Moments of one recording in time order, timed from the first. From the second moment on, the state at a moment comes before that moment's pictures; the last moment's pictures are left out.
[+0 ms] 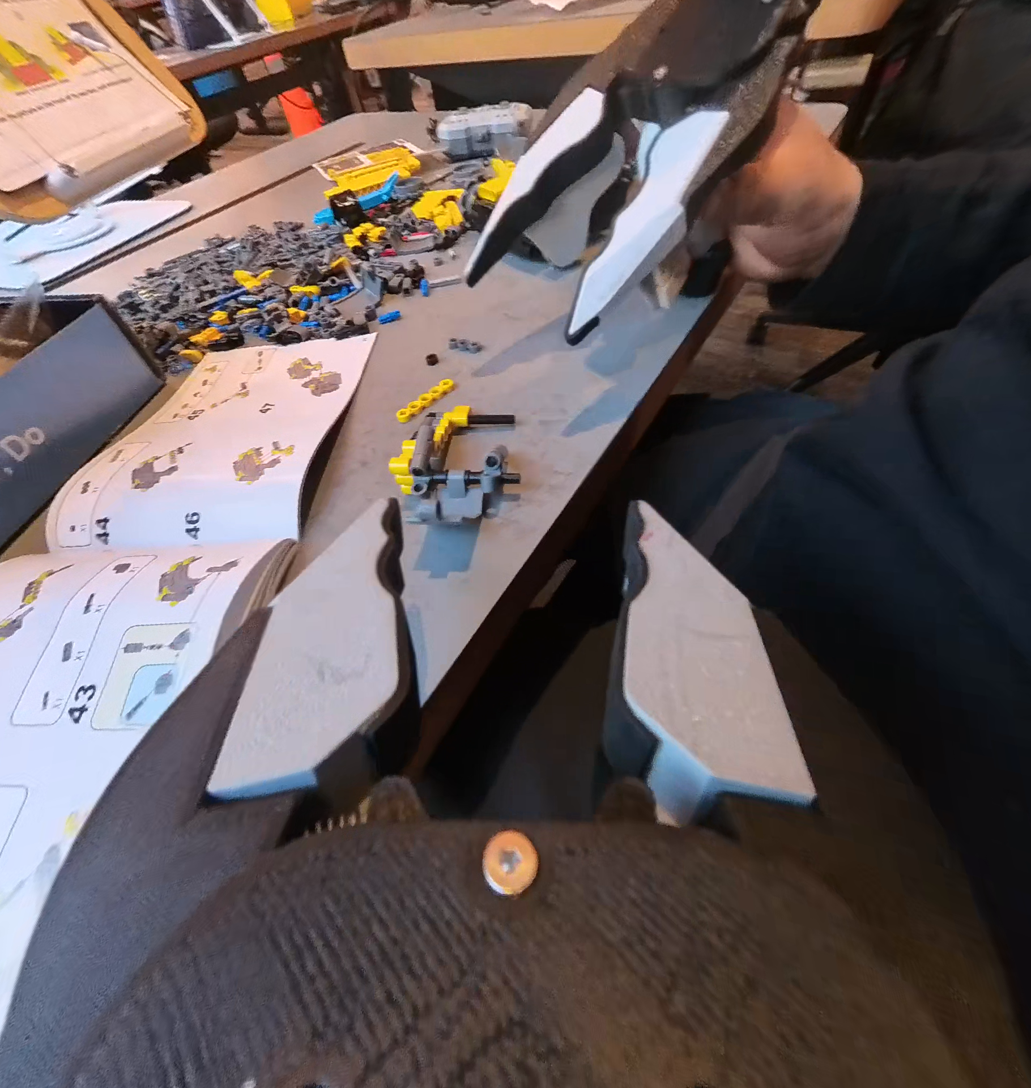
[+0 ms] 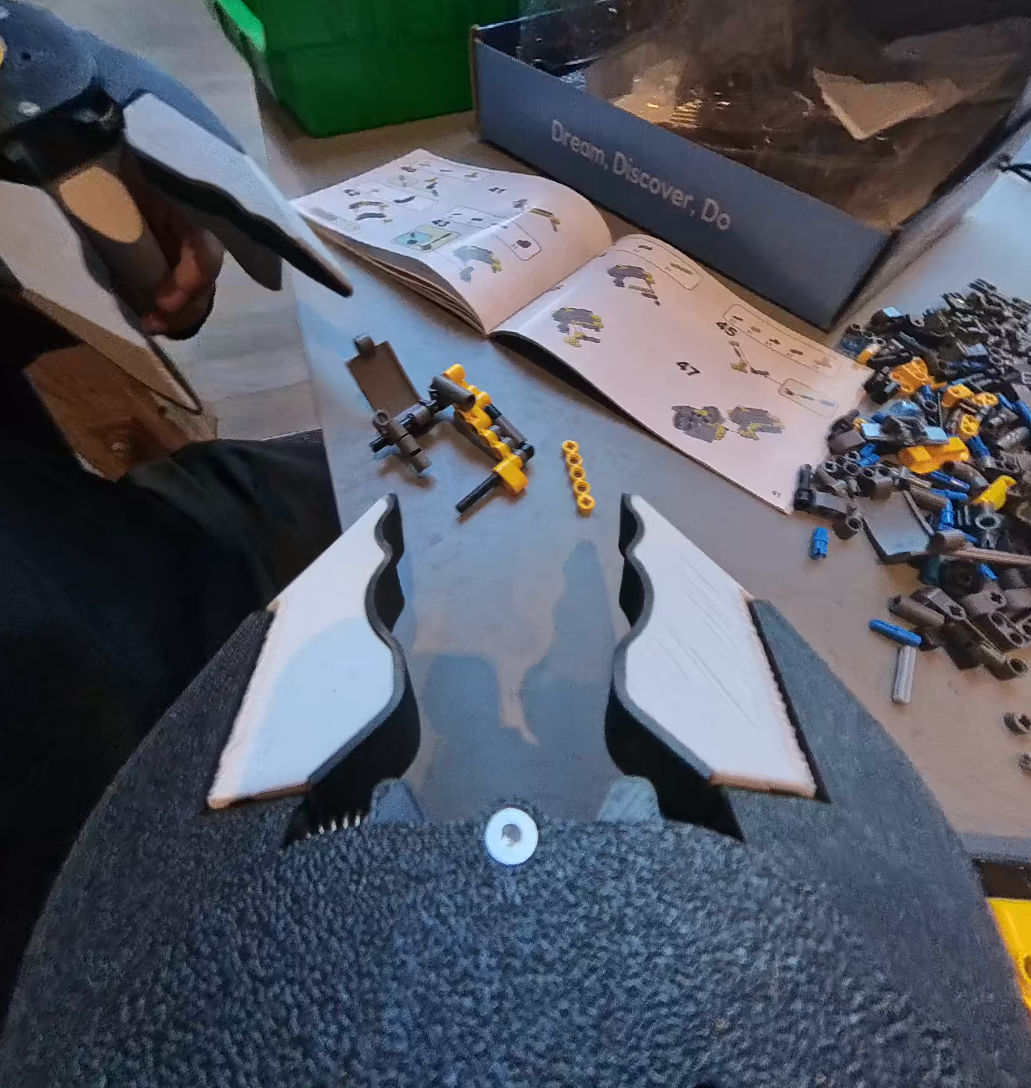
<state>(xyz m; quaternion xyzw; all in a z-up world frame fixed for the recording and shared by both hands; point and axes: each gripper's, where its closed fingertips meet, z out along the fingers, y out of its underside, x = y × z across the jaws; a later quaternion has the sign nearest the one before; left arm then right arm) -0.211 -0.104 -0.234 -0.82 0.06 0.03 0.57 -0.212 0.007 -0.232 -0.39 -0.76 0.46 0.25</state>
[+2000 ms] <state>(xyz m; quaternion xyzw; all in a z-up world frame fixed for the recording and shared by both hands) -0.222 -0.125 -0.245 -0.84 0.00 -0.07 0.54 -0.269 0.048 -0.219 -0.46 -0.70 0.41 0.37</state>
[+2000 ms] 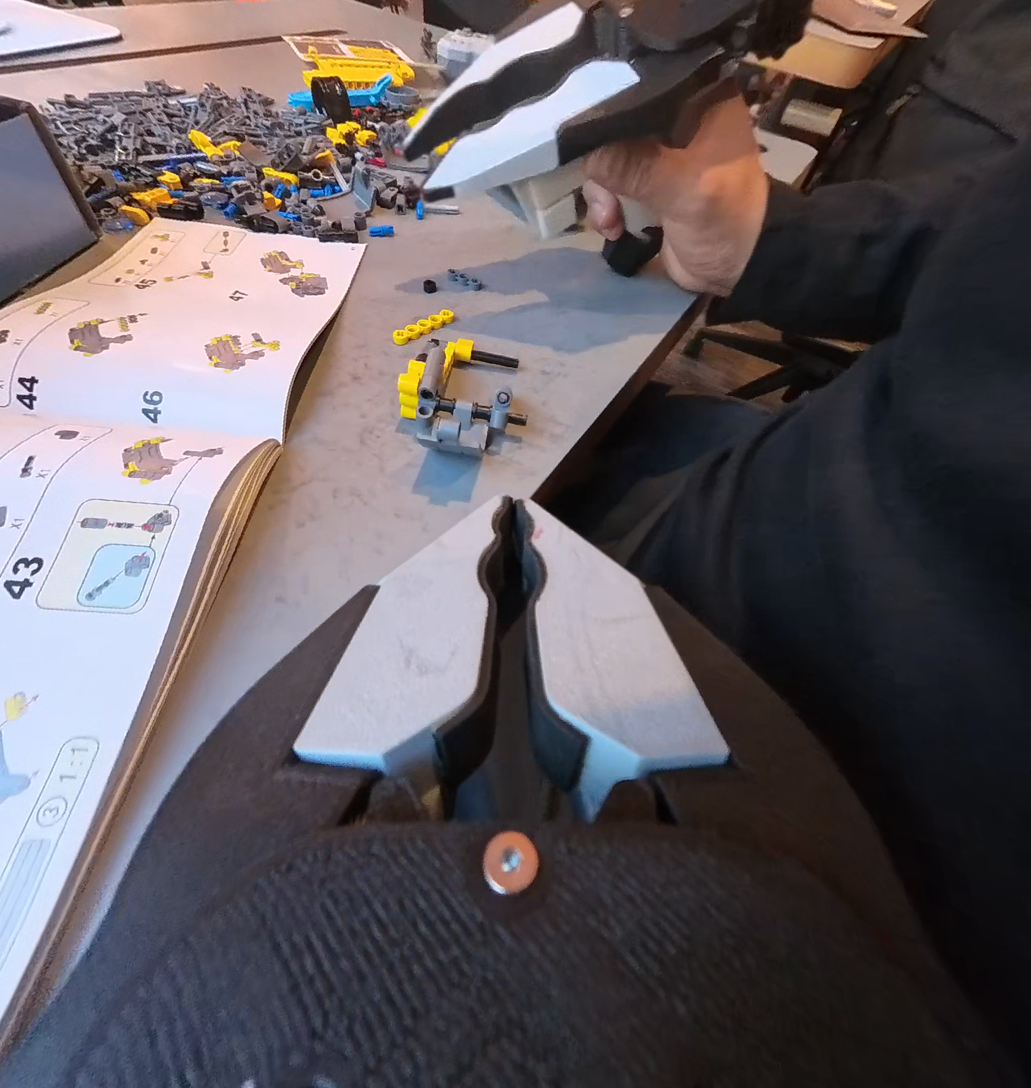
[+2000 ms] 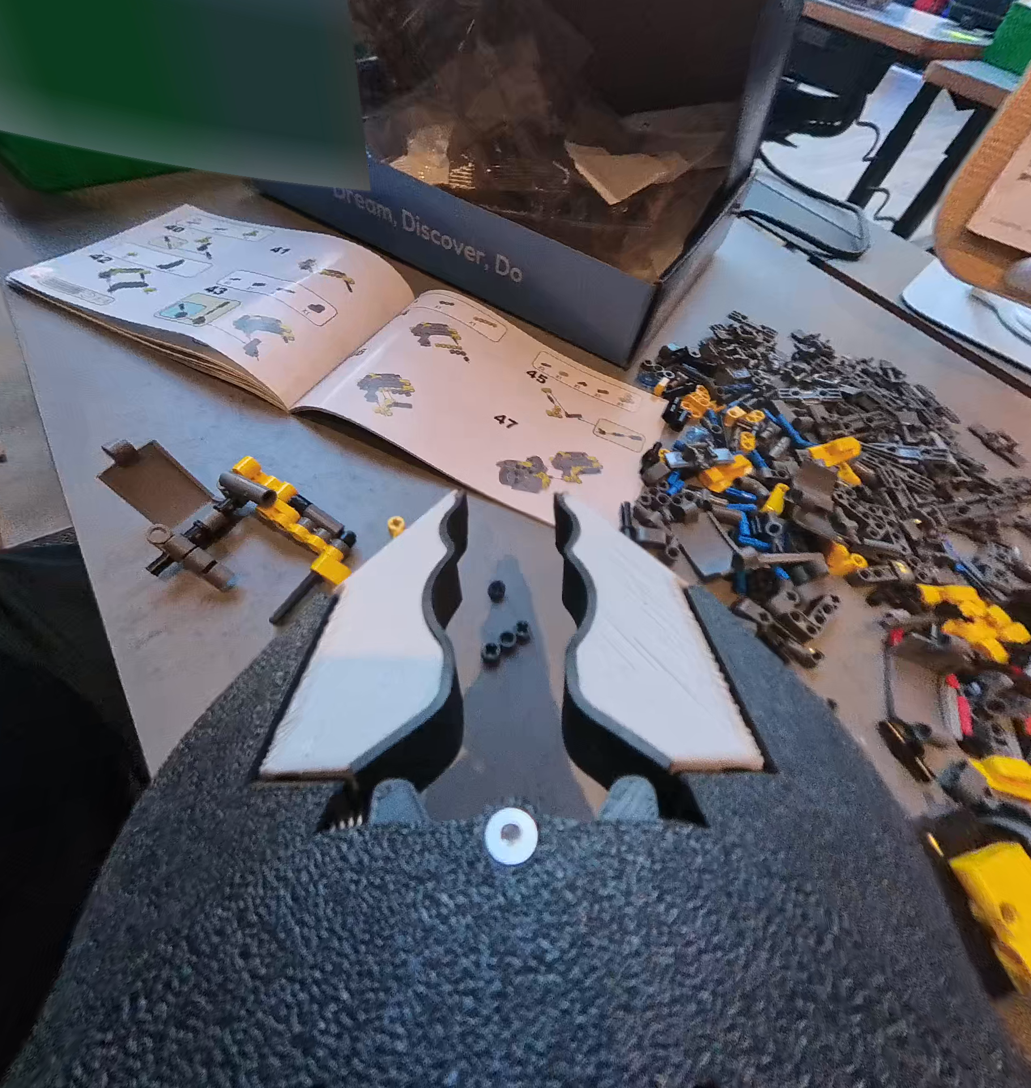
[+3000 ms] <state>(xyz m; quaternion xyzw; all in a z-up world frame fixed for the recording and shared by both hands) -0.240 -0.122 -0.247 -0.84 -0.04 -0.05 0.54 -0.247 -0.016 -0.247 -0.39 -0.81 0.41 0.15</state>
